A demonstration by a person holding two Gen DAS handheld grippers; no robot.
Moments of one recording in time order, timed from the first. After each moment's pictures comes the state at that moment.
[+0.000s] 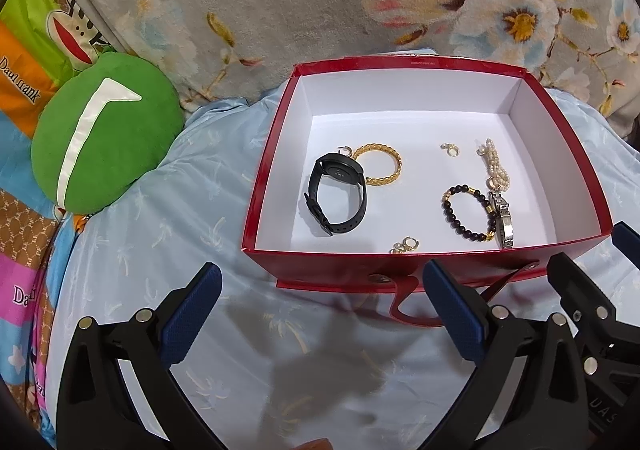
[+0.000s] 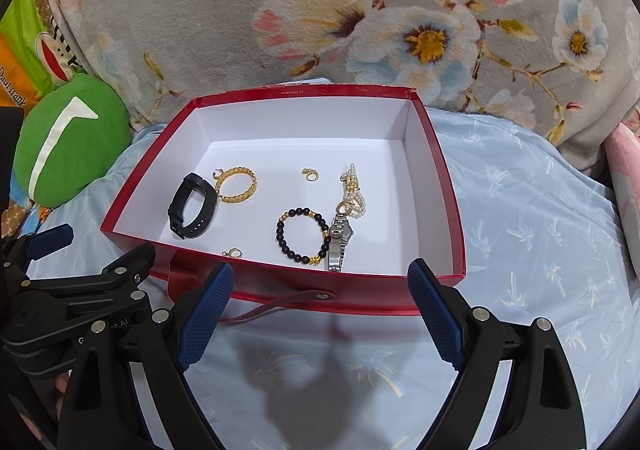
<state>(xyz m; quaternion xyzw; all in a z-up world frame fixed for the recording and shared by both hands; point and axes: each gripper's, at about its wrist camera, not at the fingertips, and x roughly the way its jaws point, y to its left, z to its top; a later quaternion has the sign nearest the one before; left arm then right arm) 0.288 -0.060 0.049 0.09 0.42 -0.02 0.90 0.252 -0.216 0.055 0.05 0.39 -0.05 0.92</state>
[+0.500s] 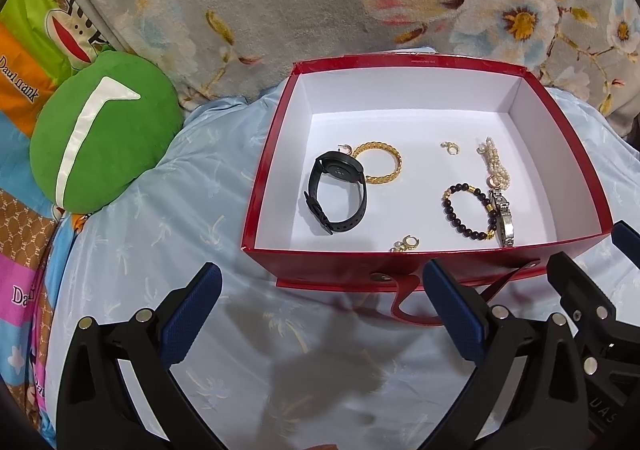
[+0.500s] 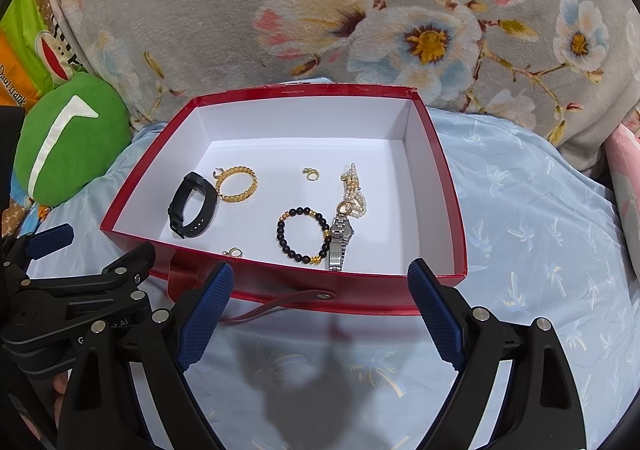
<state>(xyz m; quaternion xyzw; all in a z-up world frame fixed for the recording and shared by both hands) 0.288 -0.059 0.048 0.09 0.42 -0.02 0.90 0.252 -0.216 0.055 0.05 0.39 -0.05 0.92</state>
